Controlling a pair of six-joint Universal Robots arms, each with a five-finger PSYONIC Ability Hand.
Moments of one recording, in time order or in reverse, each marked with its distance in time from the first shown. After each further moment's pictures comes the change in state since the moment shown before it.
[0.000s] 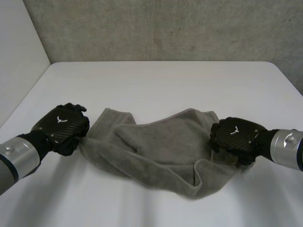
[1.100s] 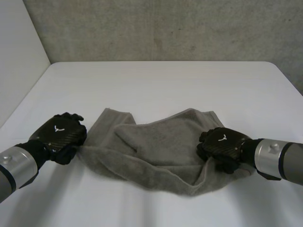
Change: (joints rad) left arm 0.040 0.019 -0.075 0.003 0.005 0.001; right arm 0.067 0.057 0.039 -0.091 -0.001 0.251; left_hand 0.000 0.000 0.000 0.000 0.000; right_hand 0.504 0.485 0.000 0.000 0.519
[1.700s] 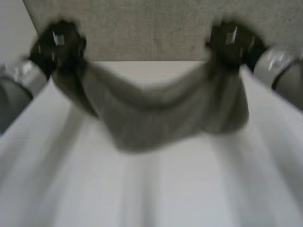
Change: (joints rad) left arm -0.162 -0.291 0.699 0.275 -0.118 -0.124; right arm 0.111 0.023 -0.586 -0.385 0.173 0.166; left_hand 0.000 0.008 0.000 0.000 0.000; right_hand 0.145 0.147 0.000 0.000 0.180
